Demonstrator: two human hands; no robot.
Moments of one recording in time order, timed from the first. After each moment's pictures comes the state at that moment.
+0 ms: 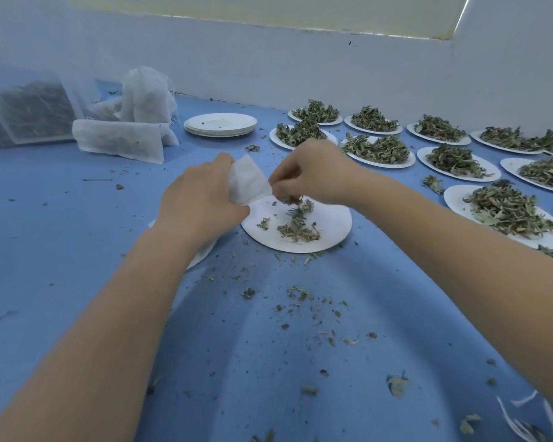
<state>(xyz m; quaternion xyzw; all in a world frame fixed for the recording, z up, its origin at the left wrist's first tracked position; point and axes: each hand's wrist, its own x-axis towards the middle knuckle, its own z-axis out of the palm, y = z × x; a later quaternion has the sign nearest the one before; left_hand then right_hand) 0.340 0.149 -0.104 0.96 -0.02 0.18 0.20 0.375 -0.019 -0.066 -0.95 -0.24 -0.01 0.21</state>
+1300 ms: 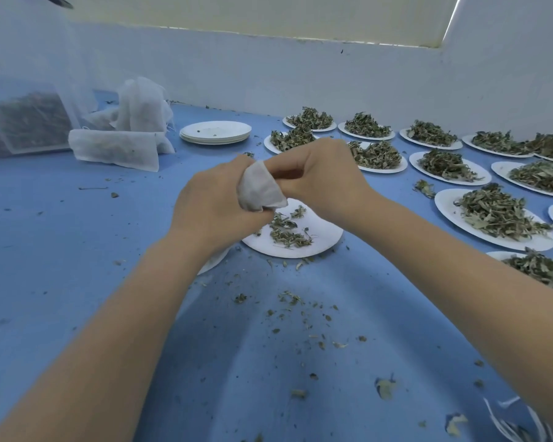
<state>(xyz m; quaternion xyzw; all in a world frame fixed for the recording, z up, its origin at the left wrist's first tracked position) 0.333 0.129 -0.105 0.90 -0.12 0.27 0.32 0.338 -0.023 -0.064 -0.86 -0.30 -0.15 0.39</state>
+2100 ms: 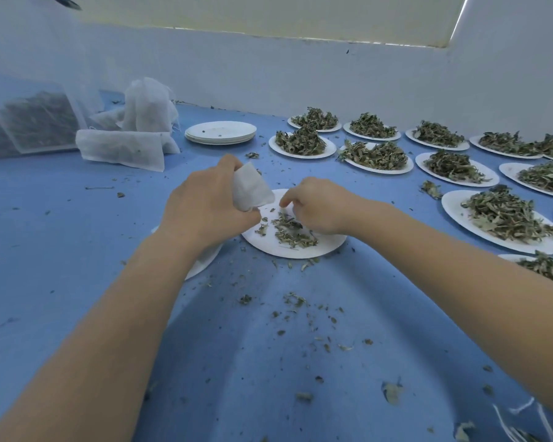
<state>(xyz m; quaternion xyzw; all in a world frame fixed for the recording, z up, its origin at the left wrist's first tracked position) 0.342 0.145 -0.104 0.95 -0.06 0.21 0.23 0.379 -0.028 -0.093 -0.98 -0.20 0.05 0.06</state>
